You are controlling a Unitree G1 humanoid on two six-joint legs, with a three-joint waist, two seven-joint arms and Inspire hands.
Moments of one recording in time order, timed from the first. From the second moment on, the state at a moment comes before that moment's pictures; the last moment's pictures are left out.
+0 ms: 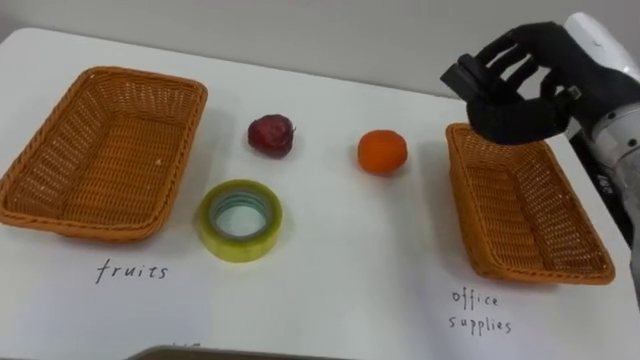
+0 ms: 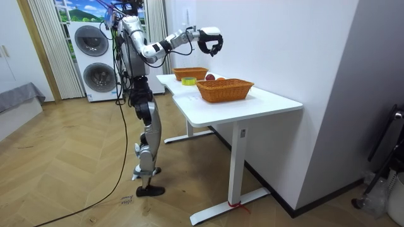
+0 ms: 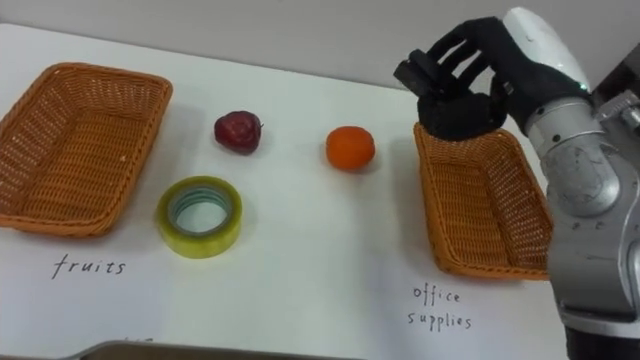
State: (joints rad) left arm 0.23 0.26 0.25 1.12 0.12 0.14 0.11; right arm -0.23 -0.50 -0.15 -0.26 -0.56 0.27 0.35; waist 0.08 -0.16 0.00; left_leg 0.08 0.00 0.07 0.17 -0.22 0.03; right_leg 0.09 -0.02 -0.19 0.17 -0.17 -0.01
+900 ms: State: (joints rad) left arm 0.28 0.25 0.19 1.08 0.17 0.17 0.12; right arm -0.17 -0.52 -0.14 0.00 -0.54 0.26 0.23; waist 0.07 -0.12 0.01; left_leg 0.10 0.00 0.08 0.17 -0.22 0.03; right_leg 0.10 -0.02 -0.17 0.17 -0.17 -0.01
